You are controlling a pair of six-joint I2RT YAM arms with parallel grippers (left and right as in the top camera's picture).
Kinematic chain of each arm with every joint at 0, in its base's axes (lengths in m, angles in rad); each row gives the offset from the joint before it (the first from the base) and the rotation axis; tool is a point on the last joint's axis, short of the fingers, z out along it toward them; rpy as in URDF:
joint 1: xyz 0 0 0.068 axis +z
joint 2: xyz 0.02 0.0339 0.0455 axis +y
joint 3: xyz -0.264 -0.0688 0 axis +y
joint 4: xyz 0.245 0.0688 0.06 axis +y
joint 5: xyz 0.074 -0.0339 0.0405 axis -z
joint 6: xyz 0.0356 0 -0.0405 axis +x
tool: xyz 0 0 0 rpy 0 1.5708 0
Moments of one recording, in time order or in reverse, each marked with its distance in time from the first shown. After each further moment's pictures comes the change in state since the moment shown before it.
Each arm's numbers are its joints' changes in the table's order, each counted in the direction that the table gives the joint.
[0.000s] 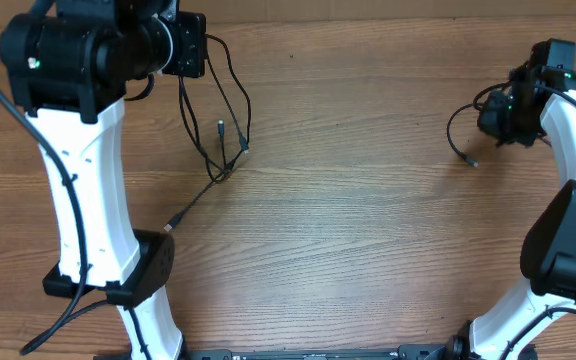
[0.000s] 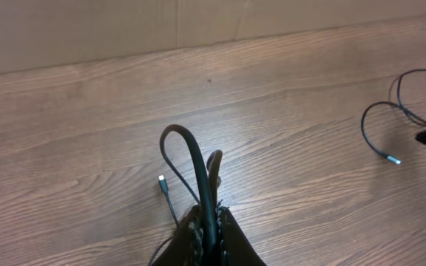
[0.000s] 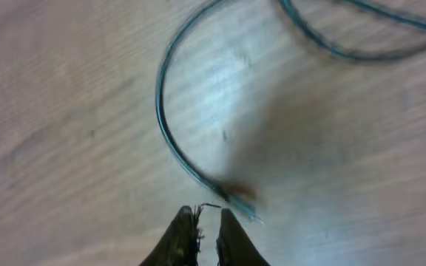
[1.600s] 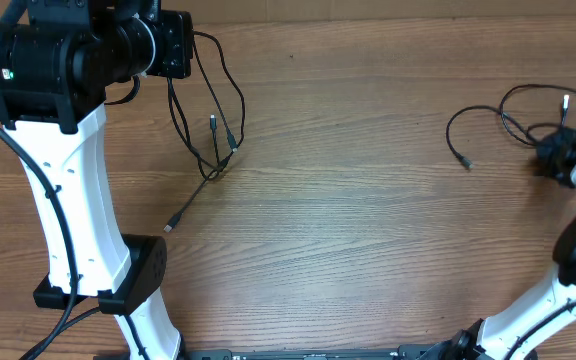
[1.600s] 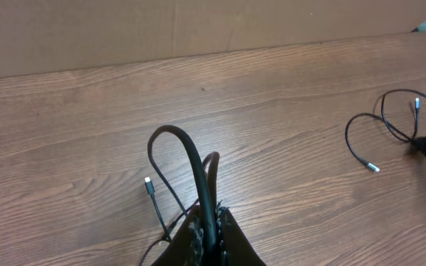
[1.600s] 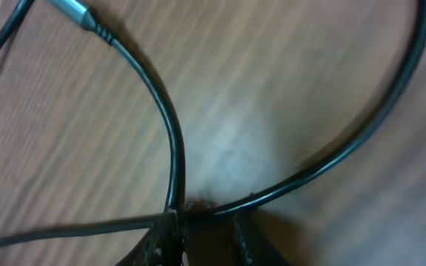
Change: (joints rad) left arm 0.052 -0.040 0.000 0.000 0.071 0.000; right arm -0.294 0.117 0.317 -0.764 0.121 0.327
